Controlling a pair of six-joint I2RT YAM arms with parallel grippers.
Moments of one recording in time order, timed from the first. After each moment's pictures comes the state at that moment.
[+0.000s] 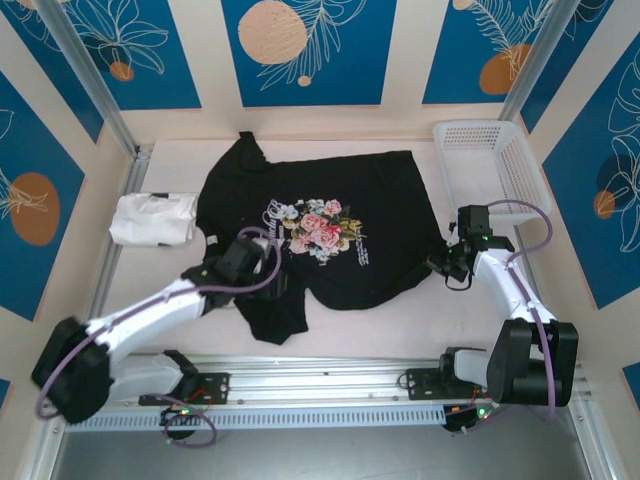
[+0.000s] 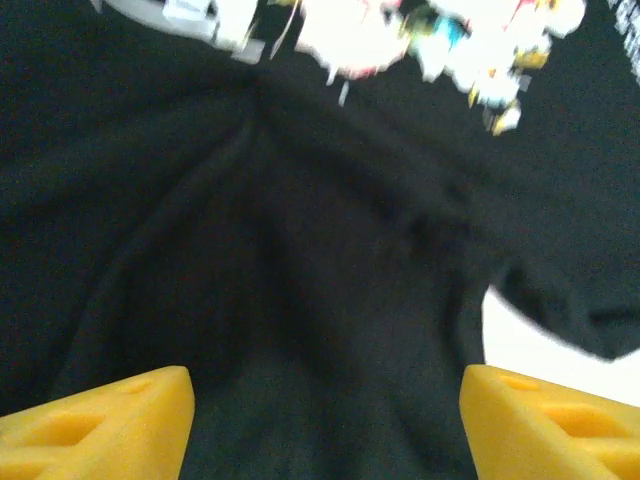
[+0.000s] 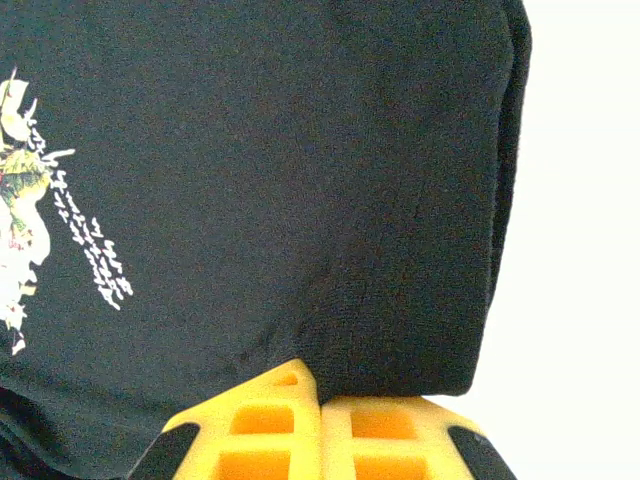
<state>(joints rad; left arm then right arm) -0.71 1.11 0.62 -0.49 -0.05 -0.52 -0.08 1.22 0.78 -0.74 -0.26 0.46</state>
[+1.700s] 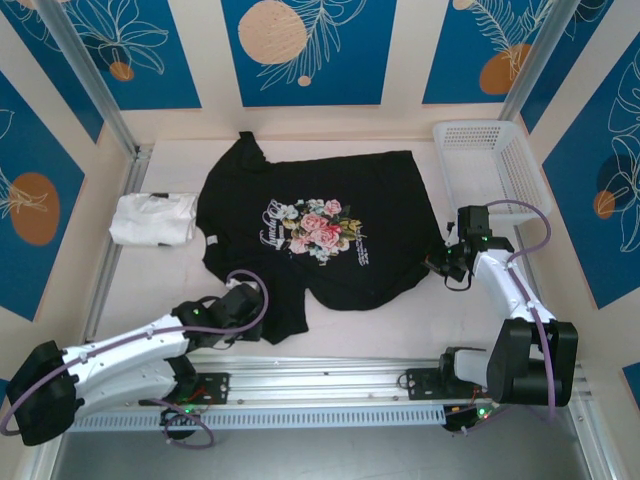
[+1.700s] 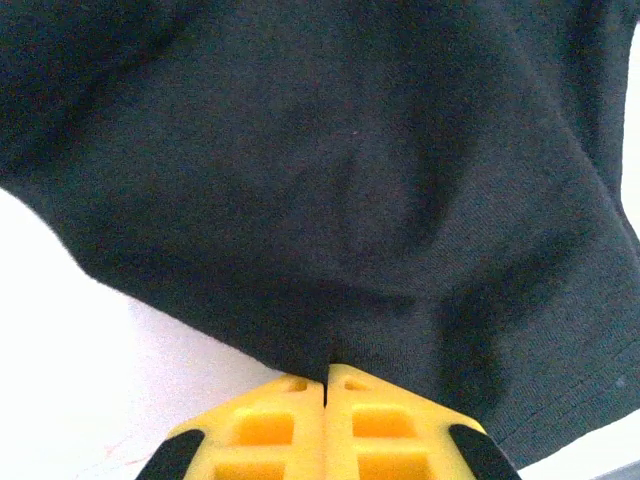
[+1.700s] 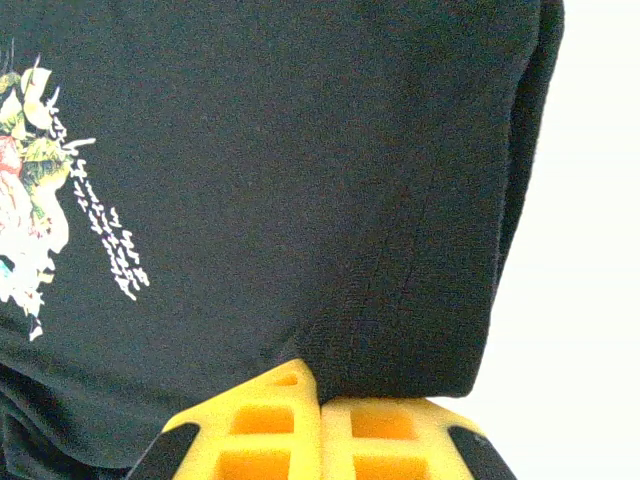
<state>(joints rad) -0.92 0.94 0.42 -0.59 -0.10 -0.79 -0.08 1.22 0.78 -0.73 -0.29 0.45</state>
